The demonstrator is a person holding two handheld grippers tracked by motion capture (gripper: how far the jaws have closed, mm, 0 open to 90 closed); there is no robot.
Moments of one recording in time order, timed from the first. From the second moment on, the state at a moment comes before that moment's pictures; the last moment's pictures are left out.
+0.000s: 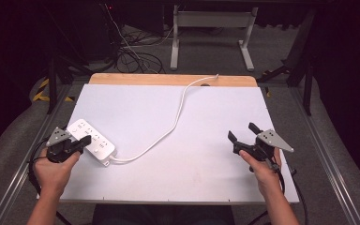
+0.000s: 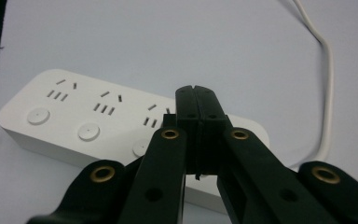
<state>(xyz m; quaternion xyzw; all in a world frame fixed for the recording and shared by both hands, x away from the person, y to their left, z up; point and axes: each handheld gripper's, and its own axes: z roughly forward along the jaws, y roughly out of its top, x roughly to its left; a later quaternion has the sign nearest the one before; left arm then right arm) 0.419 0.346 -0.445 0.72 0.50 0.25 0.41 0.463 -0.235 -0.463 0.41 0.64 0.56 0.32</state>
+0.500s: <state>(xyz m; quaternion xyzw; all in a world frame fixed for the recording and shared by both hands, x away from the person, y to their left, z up) 0.426 0.337 -0.456 0.76 0.50 0.21 0.36 0.466 -0.233 -0.464 0.41 0.65 0.56 0.32</state>
